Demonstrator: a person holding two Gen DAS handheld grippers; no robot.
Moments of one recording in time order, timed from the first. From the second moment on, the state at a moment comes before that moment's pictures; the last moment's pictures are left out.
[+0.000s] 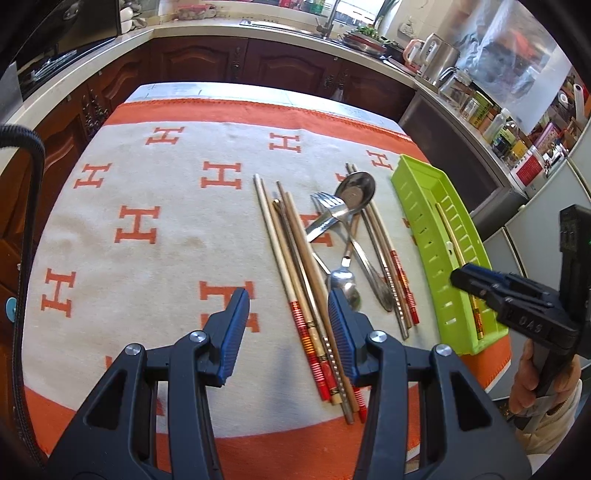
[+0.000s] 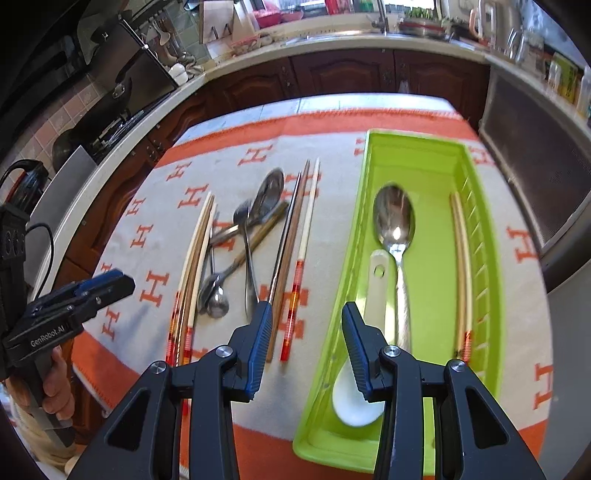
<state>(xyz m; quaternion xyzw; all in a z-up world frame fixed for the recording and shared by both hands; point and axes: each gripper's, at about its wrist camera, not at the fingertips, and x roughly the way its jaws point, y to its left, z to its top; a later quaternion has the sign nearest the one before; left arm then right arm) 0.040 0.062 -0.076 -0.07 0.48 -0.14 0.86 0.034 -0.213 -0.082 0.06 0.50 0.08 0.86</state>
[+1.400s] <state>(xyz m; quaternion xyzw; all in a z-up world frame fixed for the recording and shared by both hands) 0.091 0.027 -0.129 0.02 0.50 -0.09 0.86 0.073 -0.134 -0.119 0.06 0.52 0.19 0.83</state>
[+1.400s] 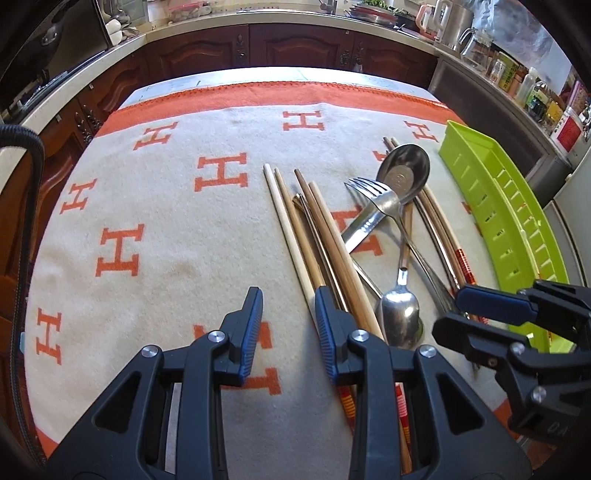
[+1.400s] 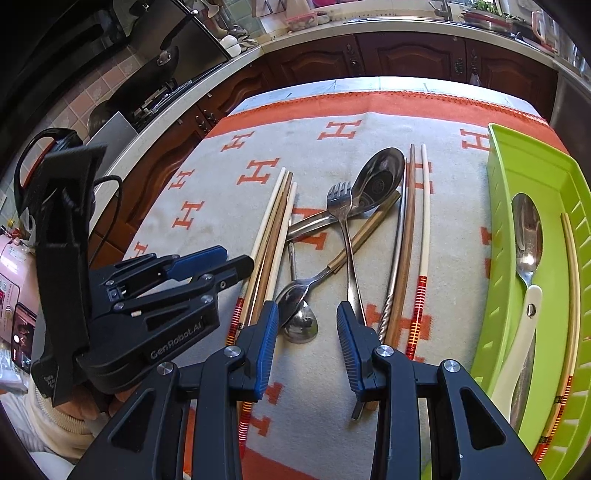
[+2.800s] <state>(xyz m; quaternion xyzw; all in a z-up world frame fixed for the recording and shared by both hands) 0.061 0.074 -0.131 0.00 0.51 -0.07 0.86 0.130 -0.080 -0.143 0.03 0.56 0.22 0.80</state>
